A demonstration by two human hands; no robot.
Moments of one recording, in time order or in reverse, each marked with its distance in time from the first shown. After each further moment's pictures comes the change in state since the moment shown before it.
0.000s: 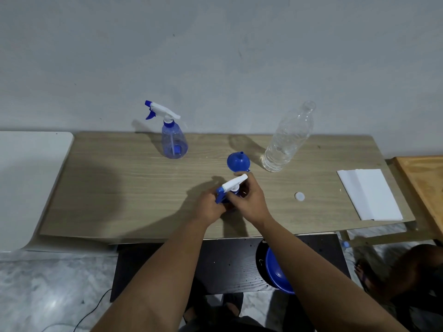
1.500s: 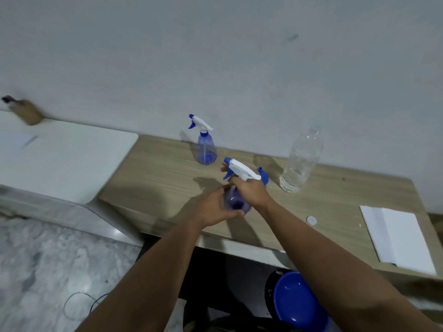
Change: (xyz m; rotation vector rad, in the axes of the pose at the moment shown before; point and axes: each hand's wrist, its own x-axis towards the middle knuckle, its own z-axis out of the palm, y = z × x) left_hand -0.096 0.062 -0.021 0.234 0.129 0.071; right_hand -0.007 -0.101 -0.015 -0.032 -0.317 -0.090
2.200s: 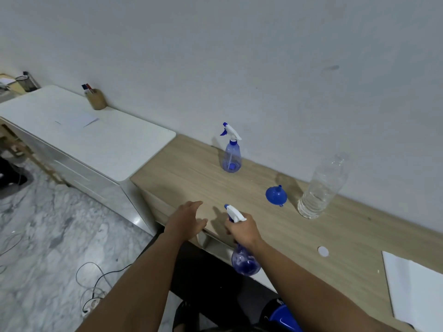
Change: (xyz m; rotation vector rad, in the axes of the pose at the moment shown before) left_hand -0.062 -0.081 -0.003 0.359 0.331 -0.317; right_hand -0.045 0.071 0.041 -0.103 -0.229 0.280
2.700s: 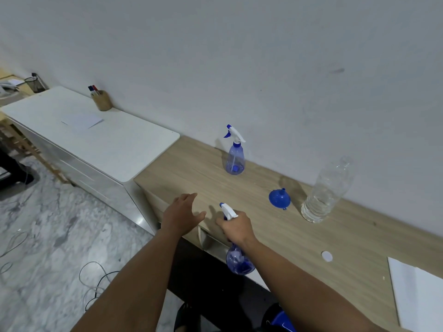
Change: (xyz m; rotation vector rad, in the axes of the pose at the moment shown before) left_hand 0.011 -0.010 -0.018 0.040 0.126 -0.033; right_hand 0.003 -0.022 0.023 -0.075 0.046 -0.048
